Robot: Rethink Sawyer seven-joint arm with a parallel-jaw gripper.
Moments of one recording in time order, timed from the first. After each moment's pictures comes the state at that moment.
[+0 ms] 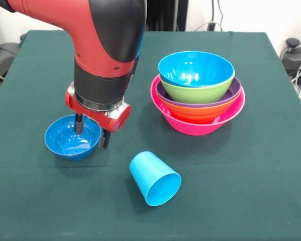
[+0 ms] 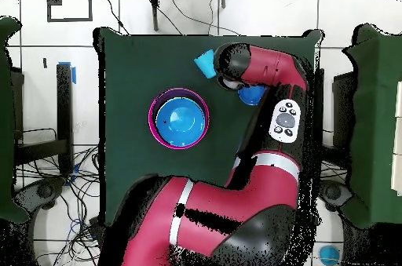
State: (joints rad) arm -0.22 -0.17 -0.22 0.89 0.01 0.83 2.00
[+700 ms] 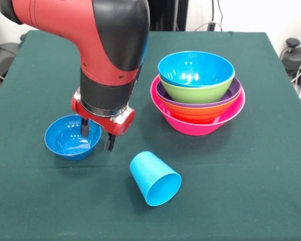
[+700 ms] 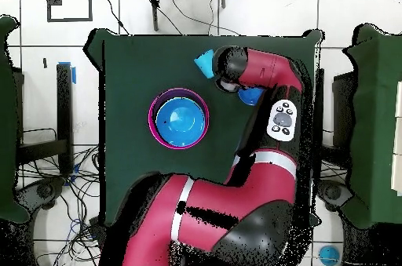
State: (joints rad) arm -0.22 -0.15 -0.21 0.89 0.01 0.83 2.00
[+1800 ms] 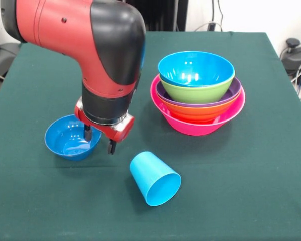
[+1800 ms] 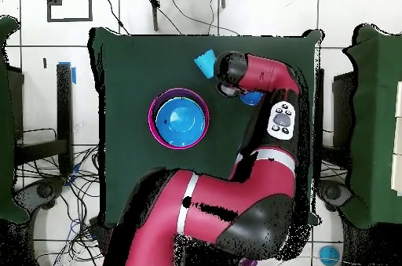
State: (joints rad) arm -0.23 -0.10 -0.20 0.88 0.01 0.83 2.00
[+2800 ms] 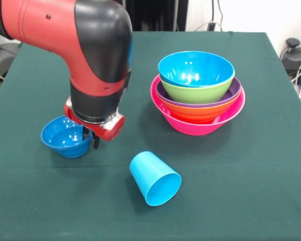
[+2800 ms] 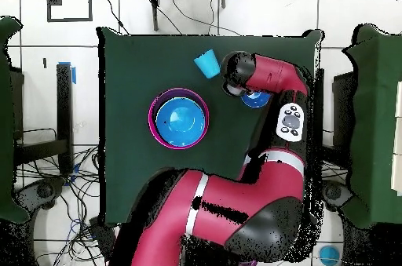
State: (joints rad) arm -0.26 -0.12 -0.19 0.88 0.00 0.83 2.00
